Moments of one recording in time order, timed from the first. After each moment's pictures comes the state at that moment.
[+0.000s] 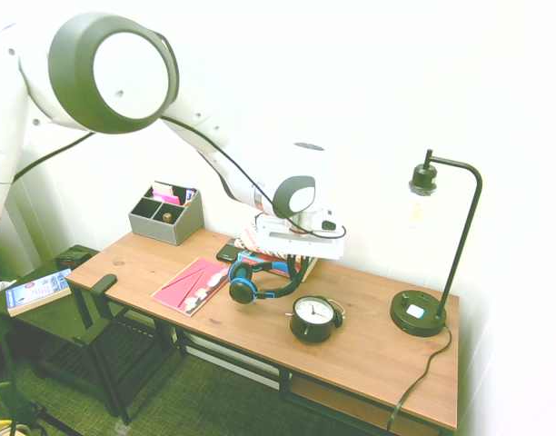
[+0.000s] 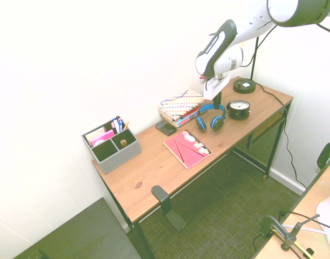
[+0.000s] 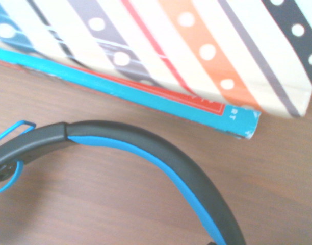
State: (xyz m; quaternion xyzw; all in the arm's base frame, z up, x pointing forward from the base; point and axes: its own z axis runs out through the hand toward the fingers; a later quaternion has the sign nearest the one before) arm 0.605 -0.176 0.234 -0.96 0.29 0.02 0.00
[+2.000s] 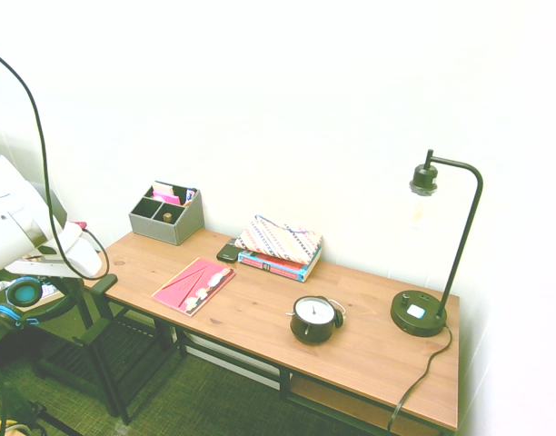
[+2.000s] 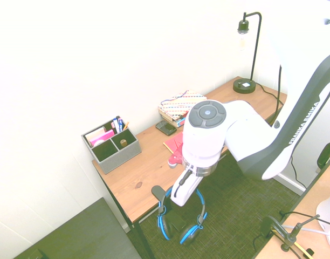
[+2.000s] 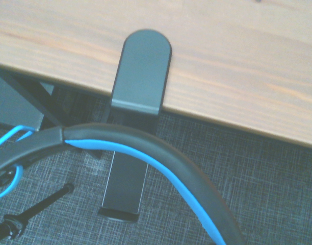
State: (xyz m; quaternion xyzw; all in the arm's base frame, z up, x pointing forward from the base) arm 0.311 0.252 0.205 -0.95 0.29 -0.11 0.02
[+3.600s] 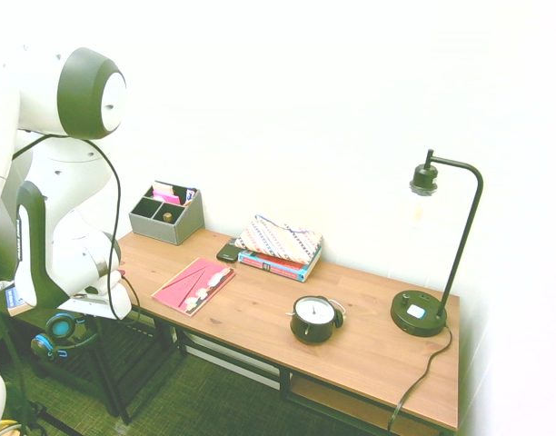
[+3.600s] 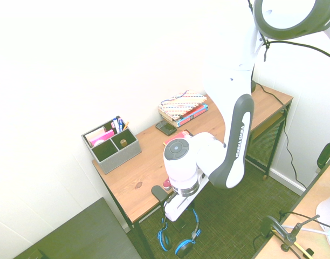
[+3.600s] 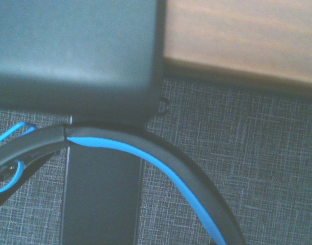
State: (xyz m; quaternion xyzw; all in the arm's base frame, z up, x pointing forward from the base) arm 0.377 0.258 0.068 -0.94 0.33 -0.02 -0.03
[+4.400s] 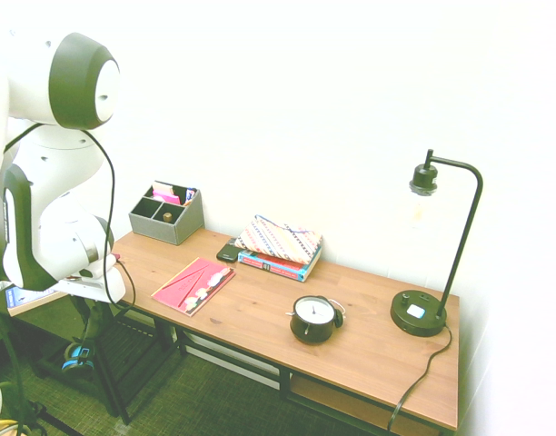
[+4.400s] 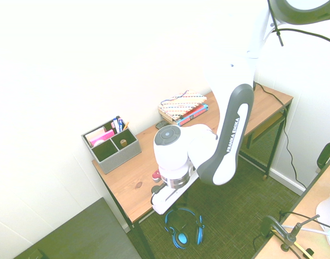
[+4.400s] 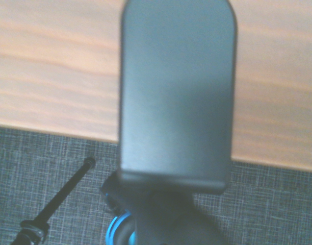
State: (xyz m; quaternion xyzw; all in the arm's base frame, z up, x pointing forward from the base) arm 0.395 0.279 0.123 -0.94 0.34 -0.01 0.01
